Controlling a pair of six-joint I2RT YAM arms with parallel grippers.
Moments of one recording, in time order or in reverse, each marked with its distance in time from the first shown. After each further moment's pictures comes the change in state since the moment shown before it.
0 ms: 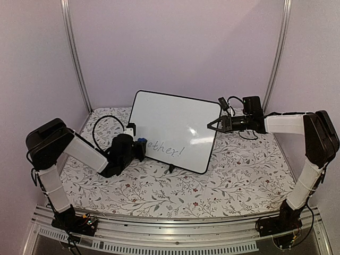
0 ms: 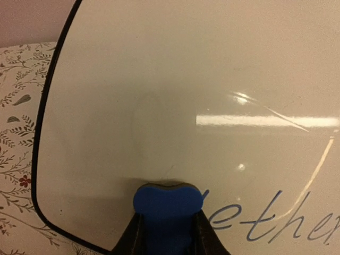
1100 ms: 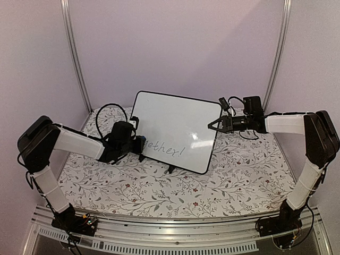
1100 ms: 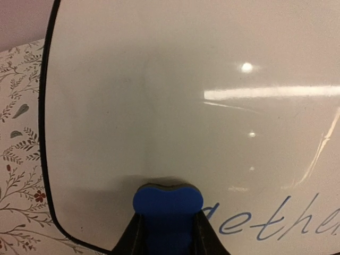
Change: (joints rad) left arm 0.071 -0.082 0.160 -0.407 0.136 0.090; right arm -0.005 -0.004 0.000 -0.014 -0.004 0.006
